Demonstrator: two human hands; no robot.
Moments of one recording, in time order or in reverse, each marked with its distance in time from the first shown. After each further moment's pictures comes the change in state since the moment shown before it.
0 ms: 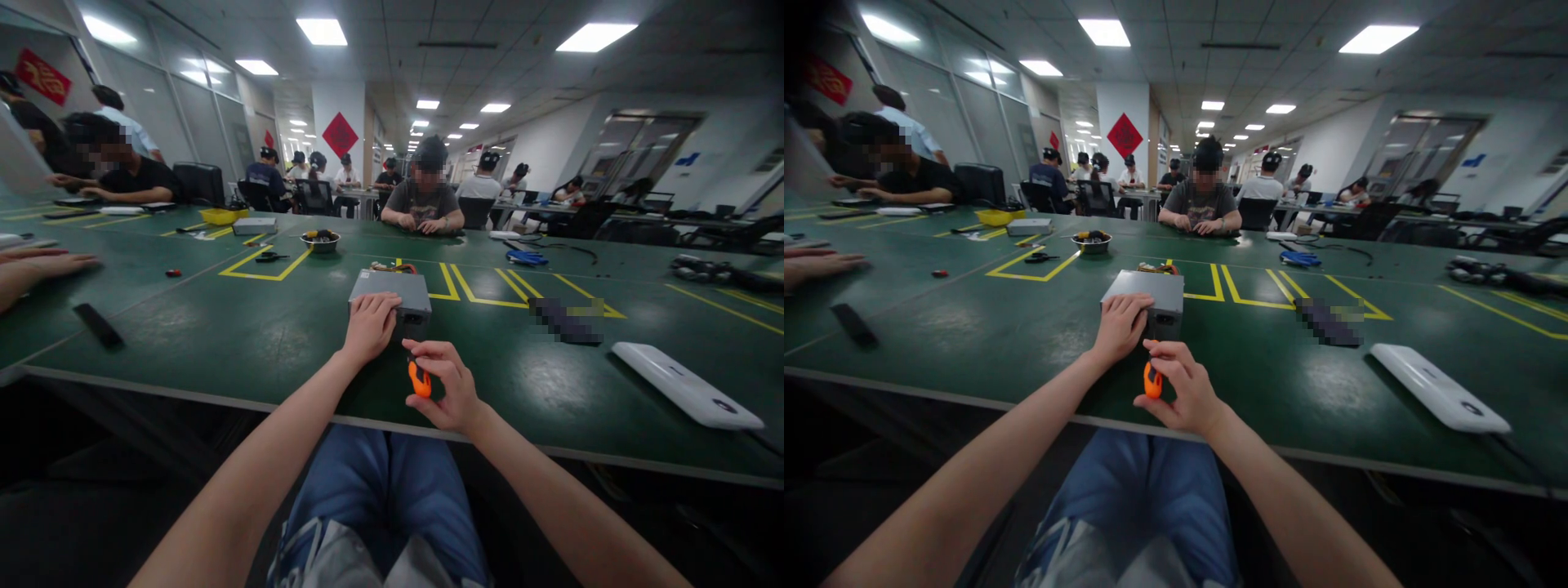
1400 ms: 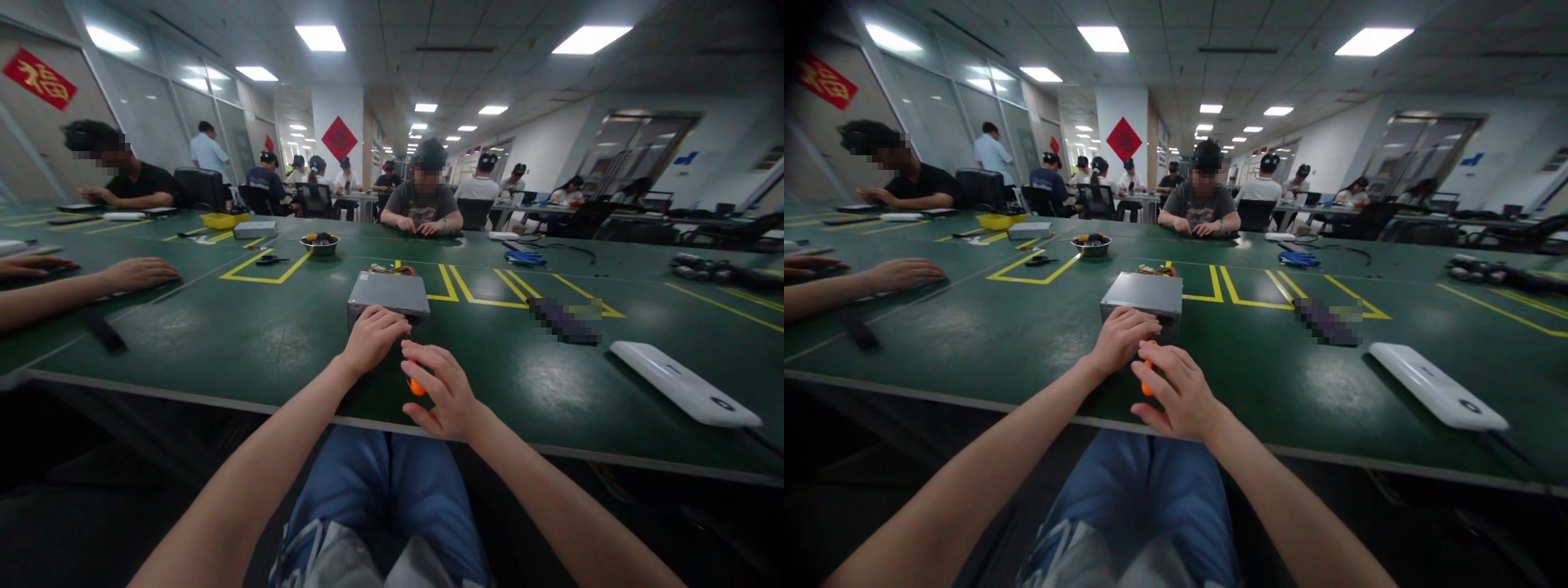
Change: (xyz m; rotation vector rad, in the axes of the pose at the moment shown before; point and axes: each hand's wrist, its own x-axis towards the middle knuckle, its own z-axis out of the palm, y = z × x) left_hand -0.007 -0.004 -0.004 -0.080 -0.007 0.378; right_hand 0.002 -0.007 -0.003 -0.292 -0.074 -0.188
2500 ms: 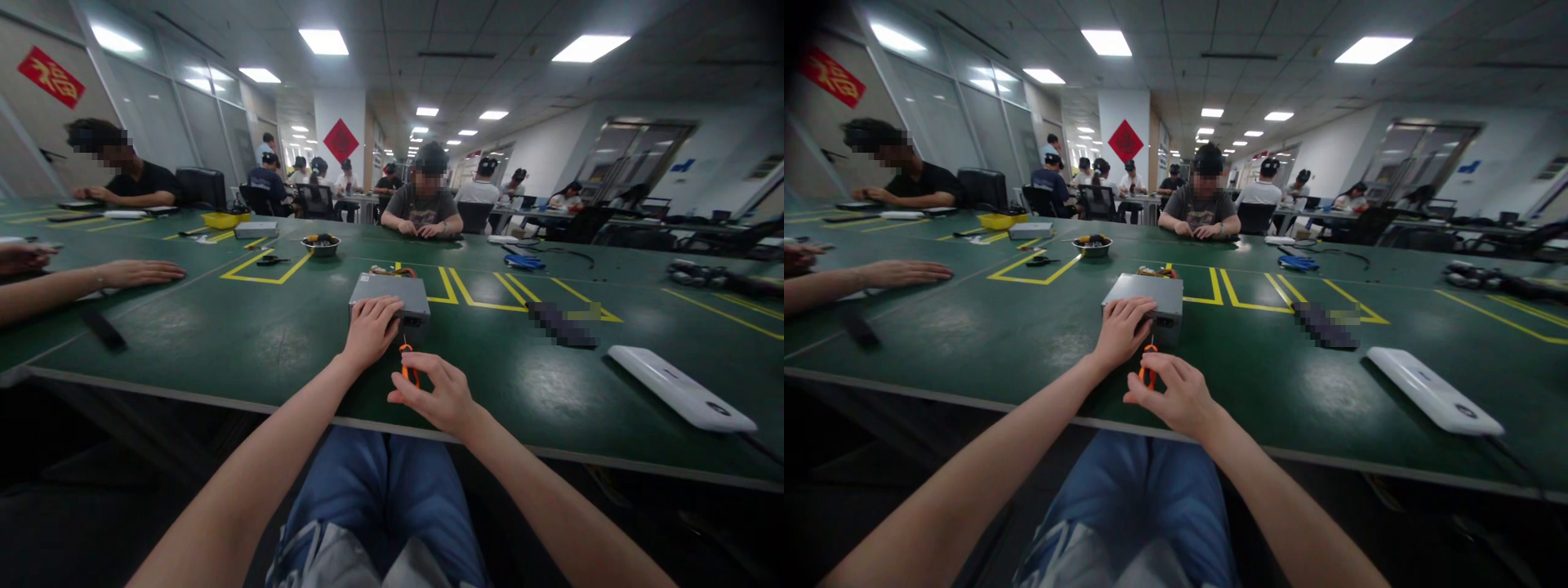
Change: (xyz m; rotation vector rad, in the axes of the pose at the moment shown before) left_hand 0.007 0.005 0.003 0.126 -0.013 -0.320; right_hand 0.003 0.000 0.005 -0.272 0.018 -0.059
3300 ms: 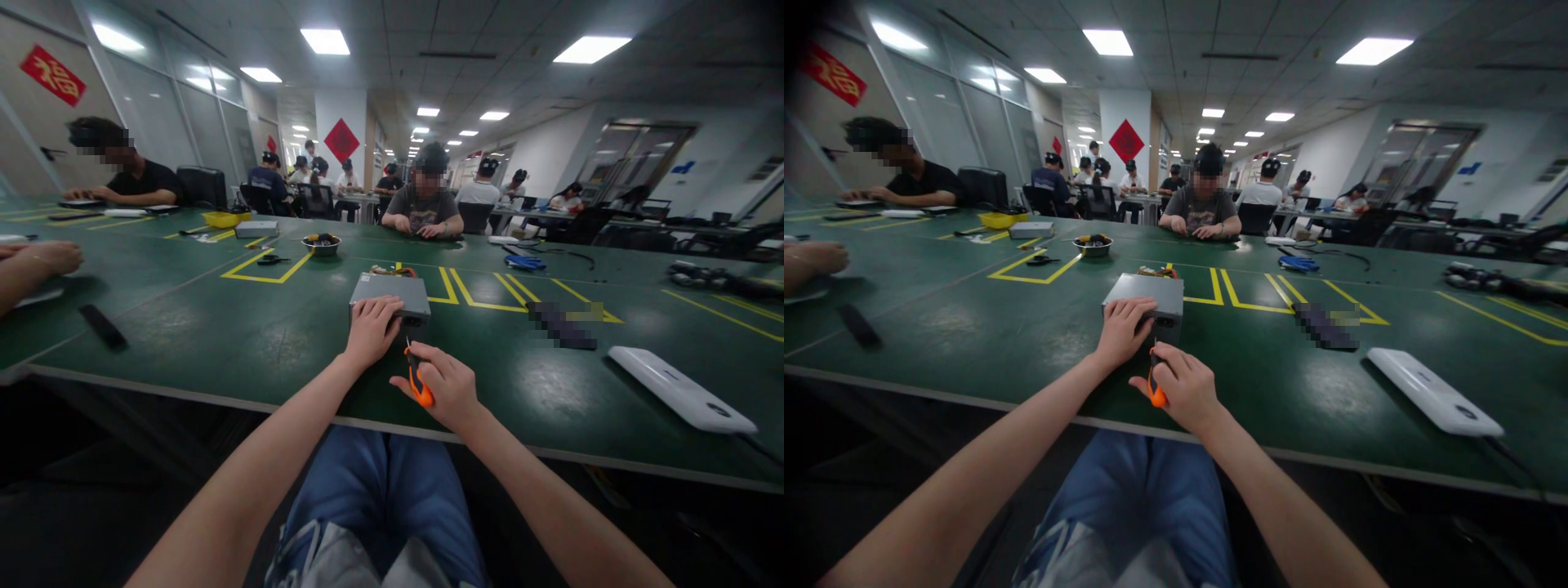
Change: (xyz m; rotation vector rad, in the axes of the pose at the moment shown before) left_hand 0.000 0.001 0.003 -0.025 0.027 -0.040; right_hand -0.004 0.001 0.004 -0.033 -0.029 0.206
